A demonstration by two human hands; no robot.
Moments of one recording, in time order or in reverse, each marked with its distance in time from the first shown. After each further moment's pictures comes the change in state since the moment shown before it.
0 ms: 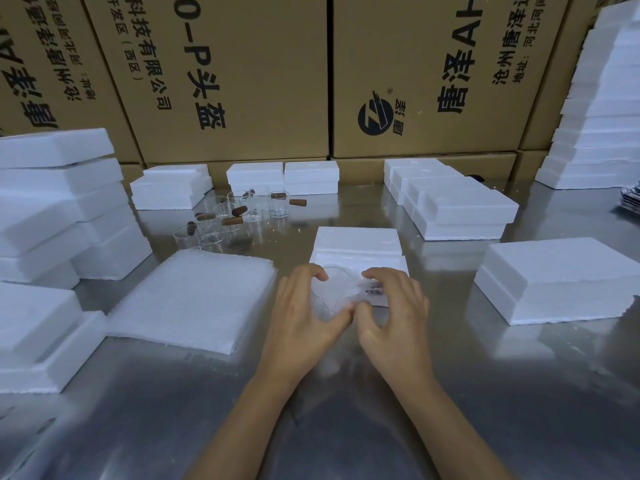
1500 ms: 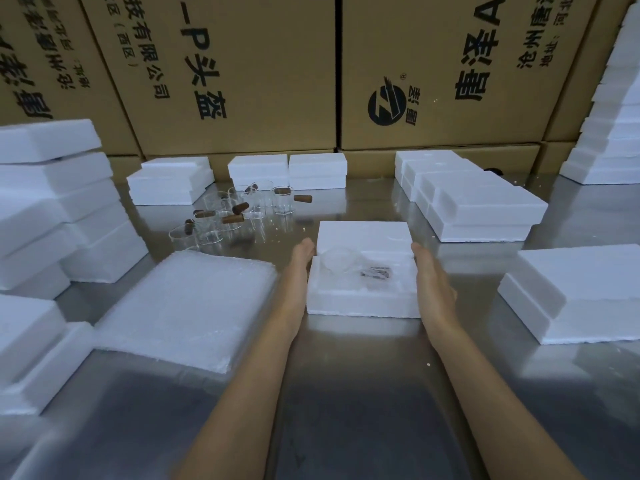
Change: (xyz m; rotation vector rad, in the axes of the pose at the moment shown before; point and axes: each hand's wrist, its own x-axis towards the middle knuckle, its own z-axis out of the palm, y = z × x) left_hand 0.085 -0.029 0.021 -0.670 -0.148 -0.547; right_hand 0.079 0.055 0.010 0.301 -0.126 0.803
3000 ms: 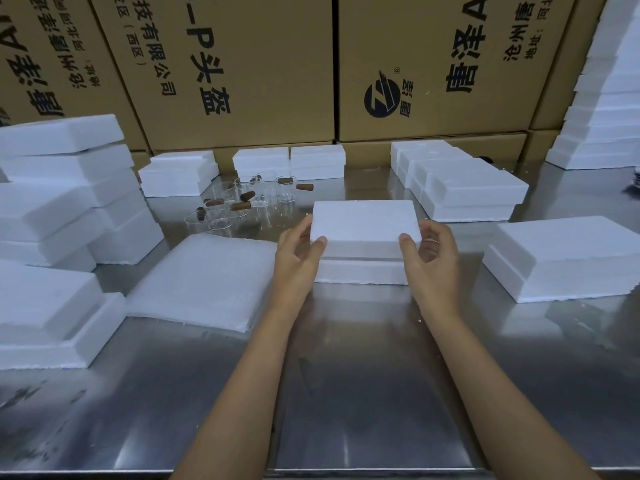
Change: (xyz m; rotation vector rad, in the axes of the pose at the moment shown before) left_hand -0.042 0.004 -0.012 0.190 0.146 0.275; right_hand -0.034 0.009 -0.006 0.171 0.163 -0.487
